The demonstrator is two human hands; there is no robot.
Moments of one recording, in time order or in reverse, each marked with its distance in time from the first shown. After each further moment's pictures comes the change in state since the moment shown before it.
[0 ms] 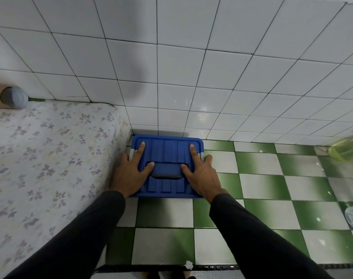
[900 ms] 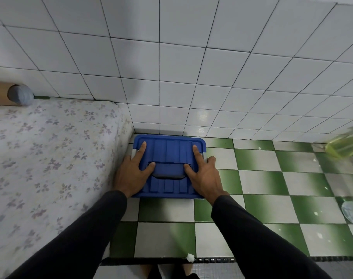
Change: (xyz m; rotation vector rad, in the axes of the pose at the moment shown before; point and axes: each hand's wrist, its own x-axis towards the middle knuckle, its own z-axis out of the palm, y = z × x) left_hand -0.016 -0.004 0.000 -0.119 -0.002 0.041; right_hand -0.024 0.000 0.001 0.138 0.080 0.033
